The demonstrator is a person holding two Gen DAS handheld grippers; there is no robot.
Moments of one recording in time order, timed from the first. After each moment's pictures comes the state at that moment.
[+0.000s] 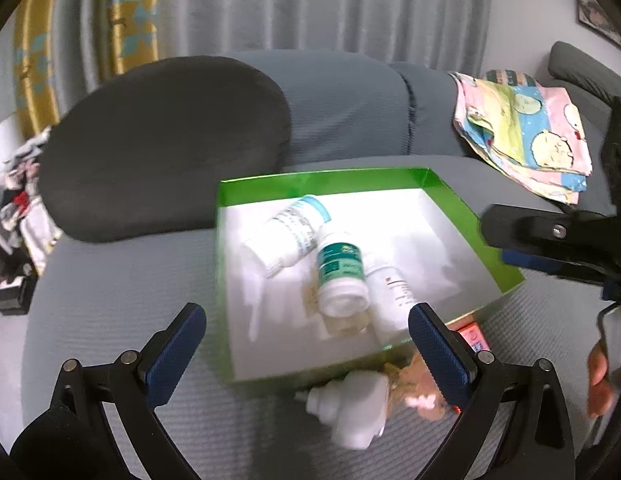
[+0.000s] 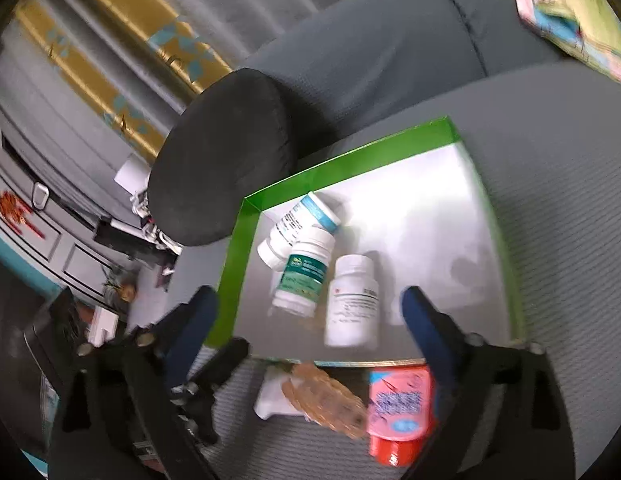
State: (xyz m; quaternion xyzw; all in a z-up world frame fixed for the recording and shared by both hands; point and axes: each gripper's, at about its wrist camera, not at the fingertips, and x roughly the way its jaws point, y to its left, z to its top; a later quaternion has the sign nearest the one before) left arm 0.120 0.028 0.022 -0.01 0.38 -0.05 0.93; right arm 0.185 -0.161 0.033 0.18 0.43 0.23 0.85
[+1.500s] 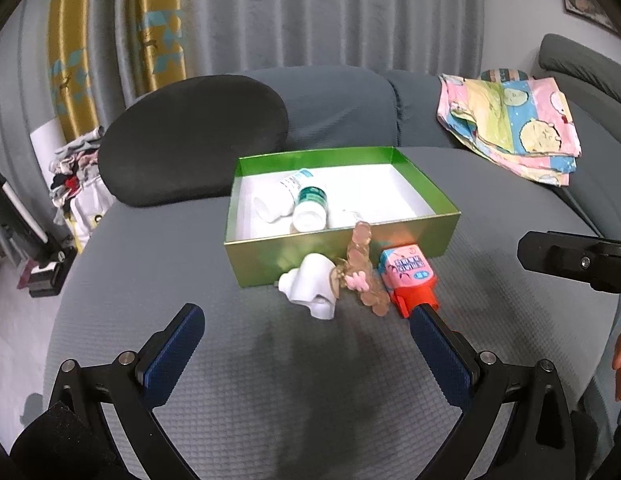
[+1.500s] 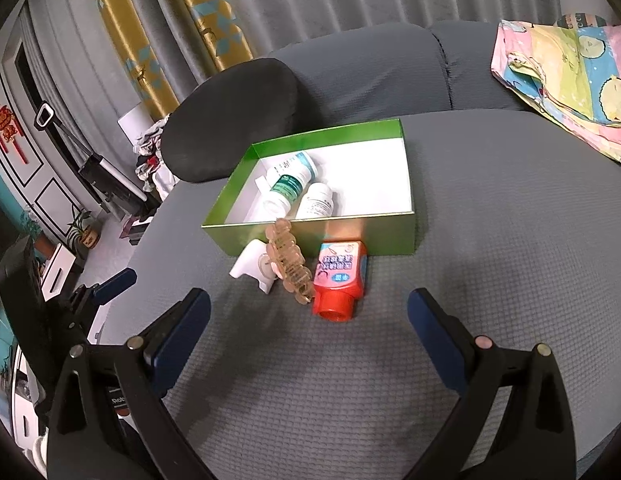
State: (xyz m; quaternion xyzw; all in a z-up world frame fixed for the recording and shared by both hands) left arm 0.004 -0.019 0.034 0.02 0.35 0.00 0.94; right arm 0.056 -0.204 0.054 0.08 0.42 0.21 0.88
